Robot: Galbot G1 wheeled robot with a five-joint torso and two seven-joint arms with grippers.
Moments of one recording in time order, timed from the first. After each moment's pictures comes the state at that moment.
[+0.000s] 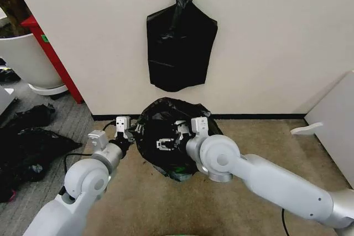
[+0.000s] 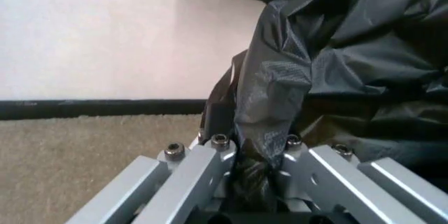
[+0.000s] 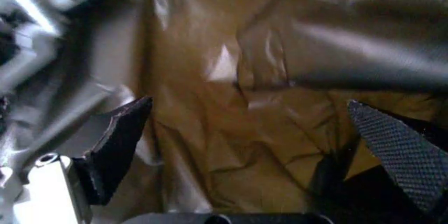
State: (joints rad) left arm 1.18 -1.04 -0.38 -2.14 -0.81 0.48 -0.19; right arm -0.38 1.00 -0.53 2.10 1.65 -0.49 0.99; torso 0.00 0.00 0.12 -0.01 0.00
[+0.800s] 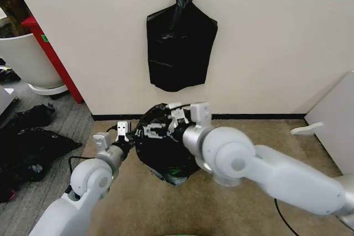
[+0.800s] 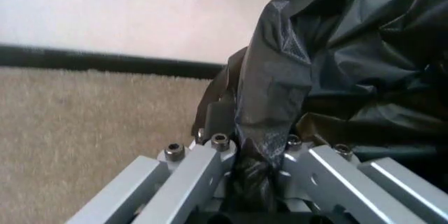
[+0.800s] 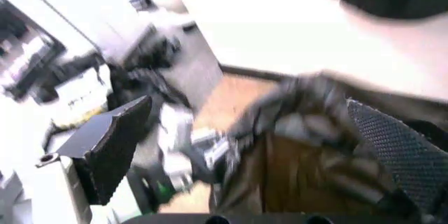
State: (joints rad) left arm 1.21 -1.06 -0.40 -2.06 -0.86 0.50 -0.19; right arm -0.26 0.93 -0.35 2.35 1.77 -0.47 0.96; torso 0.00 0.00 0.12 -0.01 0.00
